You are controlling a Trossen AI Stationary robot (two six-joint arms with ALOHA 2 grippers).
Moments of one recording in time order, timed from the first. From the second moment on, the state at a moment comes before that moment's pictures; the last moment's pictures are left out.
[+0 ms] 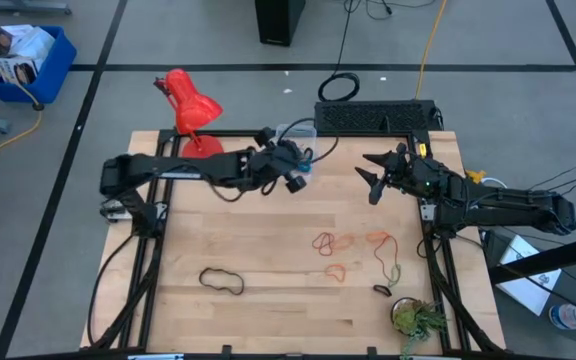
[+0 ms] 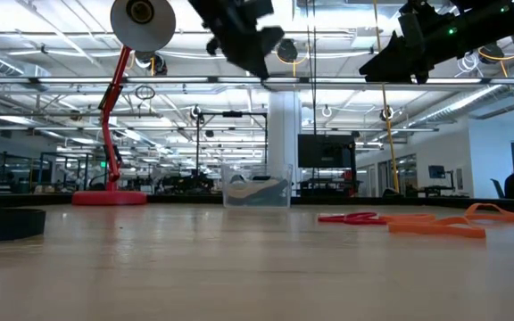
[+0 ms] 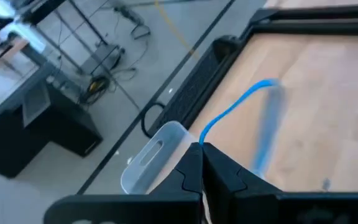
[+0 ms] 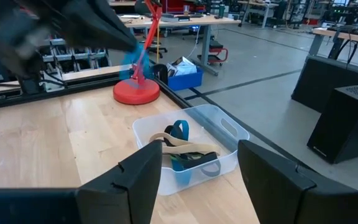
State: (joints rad) left arm 0.13 1.72 1.46 -0.34 -0.63 0.04; right arm -0.24 0.67 0.46 0.02 0.31 0.04
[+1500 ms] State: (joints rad) left arm 0.31 2.01 1.47 -0.31 -0.50 0.03; right arm -0.24 0.67 0.46 0.01 0.31 0.04
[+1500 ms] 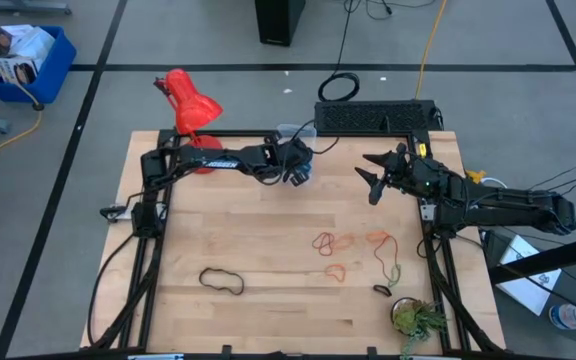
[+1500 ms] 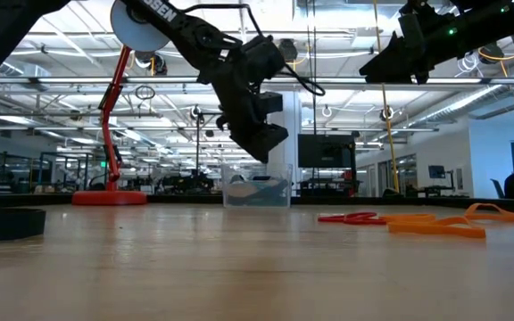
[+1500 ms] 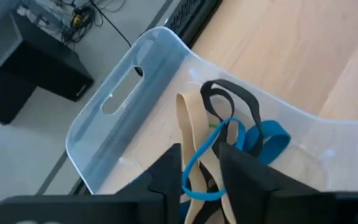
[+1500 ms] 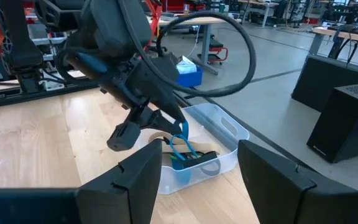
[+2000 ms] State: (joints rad) left arm 0.20 1.63 1.47 -0.38 -0.33 0.06; right arm -0.24 0.67 0.46 0.01 0.31 0.04
